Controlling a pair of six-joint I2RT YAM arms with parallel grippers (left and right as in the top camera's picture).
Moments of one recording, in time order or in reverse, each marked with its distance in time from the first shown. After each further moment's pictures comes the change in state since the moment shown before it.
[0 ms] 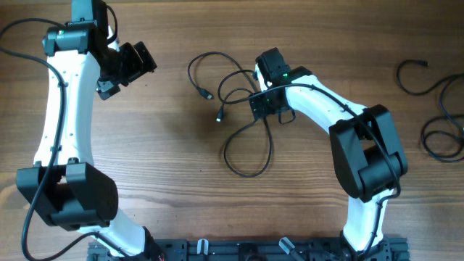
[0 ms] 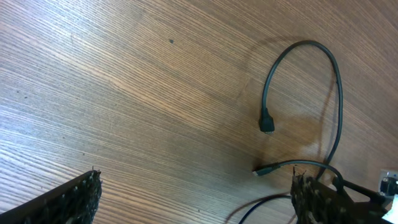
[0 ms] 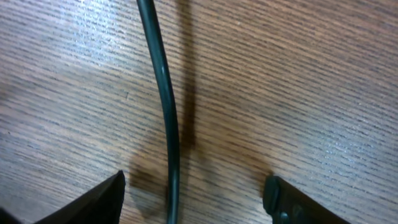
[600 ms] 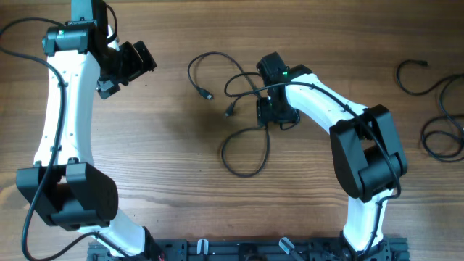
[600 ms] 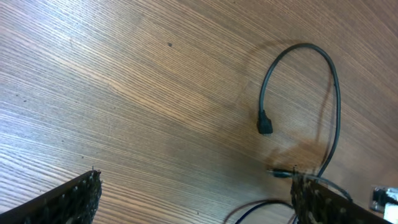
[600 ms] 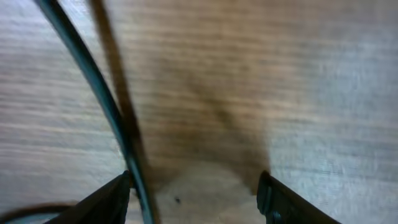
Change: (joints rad) left arm 0.000 0.000 0.000 0.011 0.000 0.000; right arm 0.000 0.002 0.020 -0.226 0.019 0.263
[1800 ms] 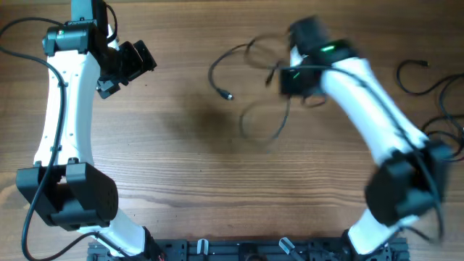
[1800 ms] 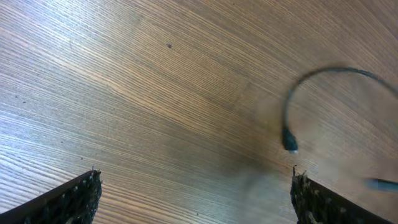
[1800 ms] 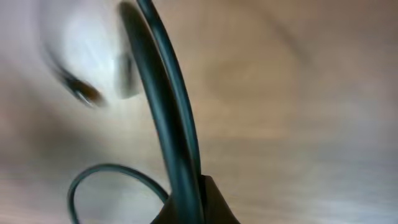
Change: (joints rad) left arm 0.000 0.000 0.000 0.004 0.000 0.000; right arm -0.151 -0.257 0.203 -0.149 -0.042 -0.044
